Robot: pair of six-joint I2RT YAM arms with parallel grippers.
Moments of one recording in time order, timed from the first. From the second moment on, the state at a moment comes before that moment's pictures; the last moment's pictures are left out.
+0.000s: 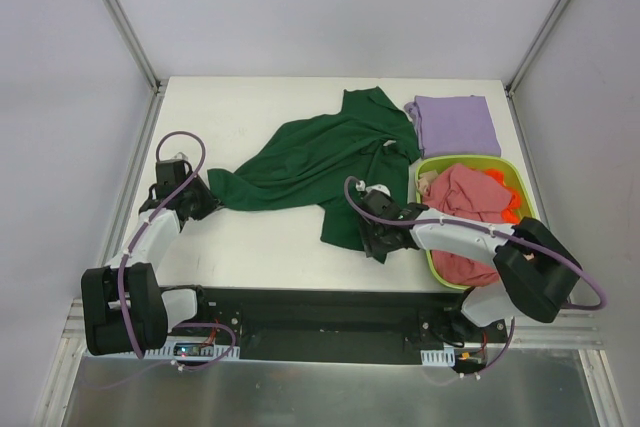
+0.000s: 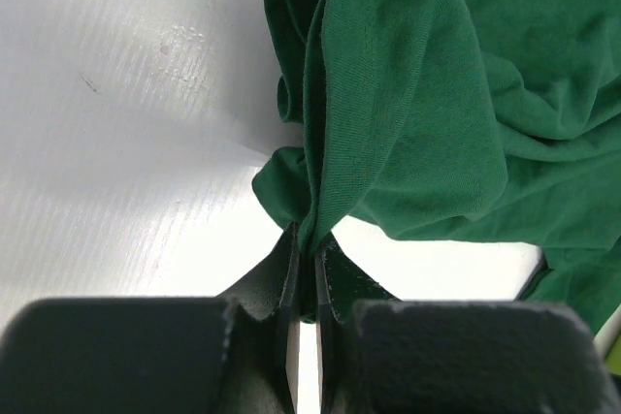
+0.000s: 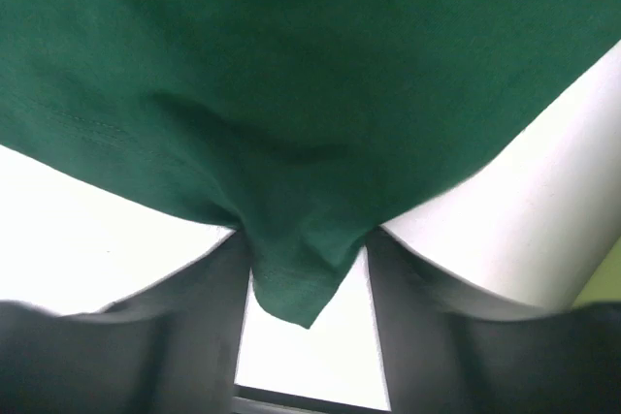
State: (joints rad) left arm 0.12 1.17 0.57 -0.28 0.23 -0.56; right arm 0.87 1.45 0.74 -0.51 0.20 0.49
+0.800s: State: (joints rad) left arm 0.12 1.06 1.03 -0.48 0.27 -0.66; right arm 0.57 1.20 1.34 -0.75 0.28 0.30
